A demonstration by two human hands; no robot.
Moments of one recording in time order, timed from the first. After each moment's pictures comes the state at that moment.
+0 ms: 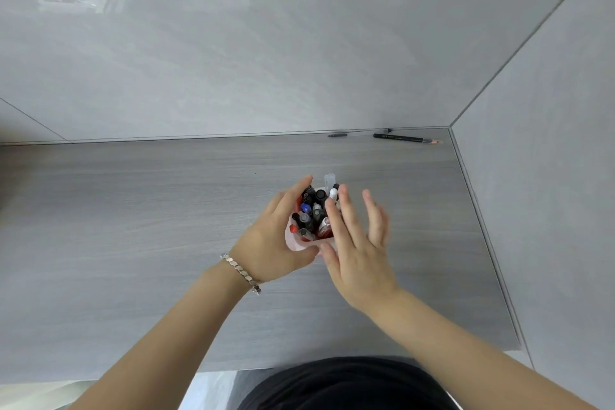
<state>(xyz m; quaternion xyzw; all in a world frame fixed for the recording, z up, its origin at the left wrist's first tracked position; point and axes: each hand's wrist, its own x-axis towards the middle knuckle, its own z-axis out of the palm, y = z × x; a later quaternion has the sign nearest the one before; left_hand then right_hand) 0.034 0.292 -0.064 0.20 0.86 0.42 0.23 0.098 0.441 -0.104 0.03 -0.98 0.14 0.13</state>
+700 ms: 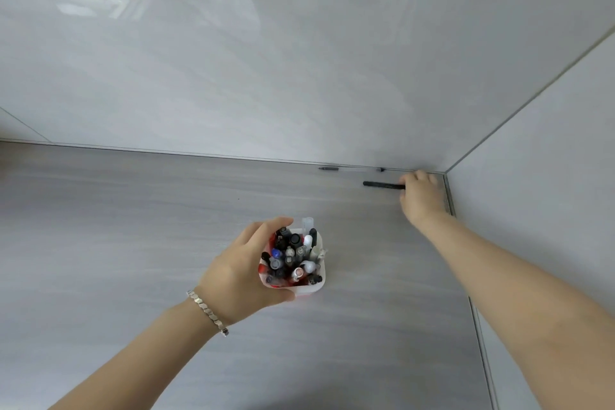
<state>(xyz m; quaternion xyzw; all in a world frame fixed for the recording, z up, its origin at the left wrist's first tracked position) 0.024 0.305 -0.063 0.16 0.90 0.37 0.16 -0.065 0.618 -0.136 -0.14 -0.98 0.08 -0.11</state>
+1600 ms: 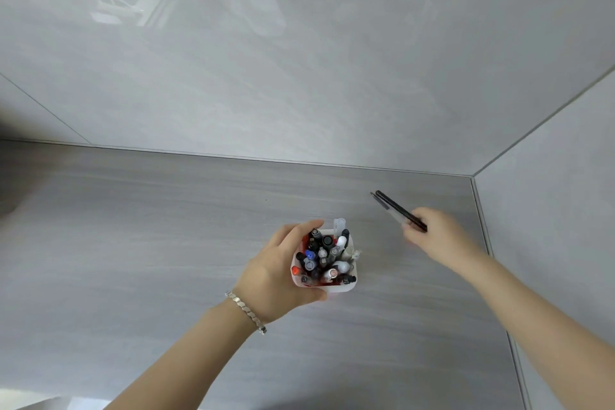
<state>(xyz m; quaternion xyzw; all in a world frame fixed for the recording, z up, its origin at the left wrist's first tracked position) 0.027 0.302 -0.068 0.14 0.88 0.41 0.18 -0.004 0.571 -0.087 -0.12 -0.93 0.30 -0.18</state>
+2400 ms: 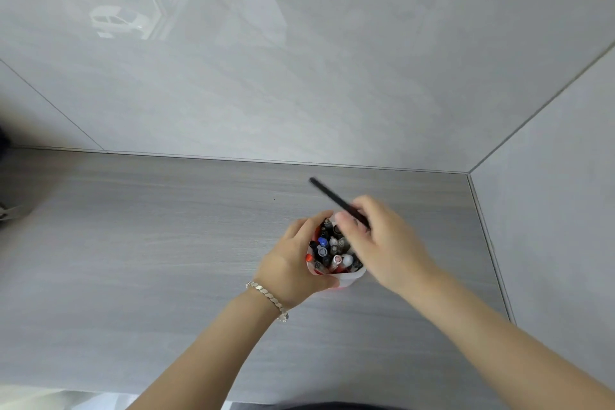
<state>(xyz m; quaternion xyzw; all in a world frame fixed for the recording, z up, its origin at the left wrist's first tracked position) 0.033 0.304 -0.067 0.14 0.87 0.44 0.16 0.040 0.455 -0.004 -0.01 -0.92 0.37 -0.09</state>
